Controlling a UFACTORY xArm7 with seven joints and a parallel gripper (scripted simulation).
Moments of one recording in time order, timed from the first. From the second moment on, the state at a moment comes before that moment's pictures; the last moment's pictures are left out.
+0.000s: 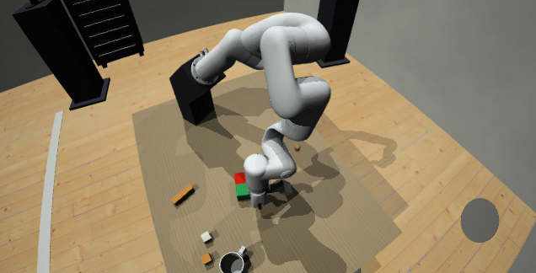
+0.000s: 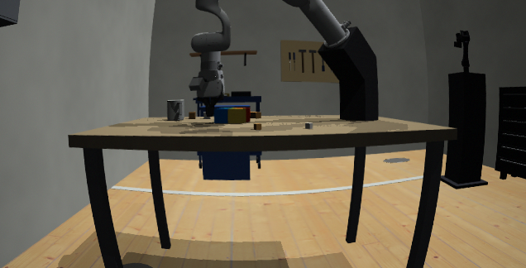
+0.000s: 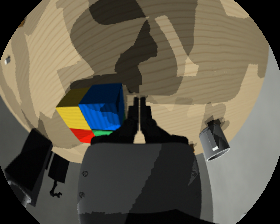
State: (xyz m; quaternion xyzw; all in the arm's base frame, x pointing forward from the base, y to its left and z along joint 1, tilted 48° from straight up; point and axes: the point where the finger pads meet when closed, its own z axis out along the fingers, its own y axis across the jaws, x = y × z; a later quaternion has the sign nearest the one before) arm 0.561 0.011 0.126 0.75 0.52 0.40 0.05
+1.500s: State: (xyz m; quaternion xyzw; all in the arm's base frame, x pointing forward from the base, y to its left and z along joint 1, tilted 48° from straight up) arm 0.504 -0.018 0.184 0.75 0.52 0.40 0.05
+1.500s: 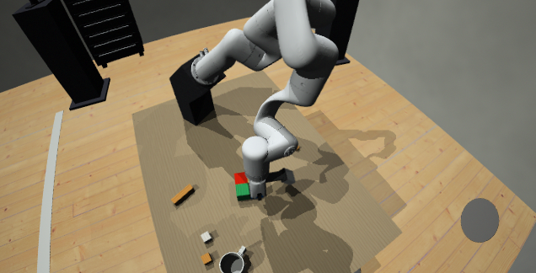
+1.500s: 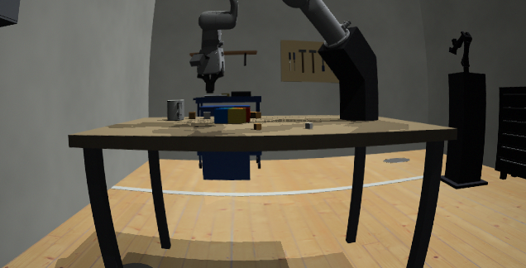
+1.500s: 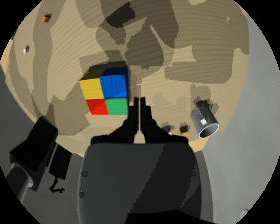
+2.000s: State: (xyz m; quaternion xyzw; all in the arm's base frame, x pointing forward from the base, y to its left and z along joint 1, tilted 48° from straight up) arm 0.503 -0.018 0.184 0.75 0.52 0.40 0.05
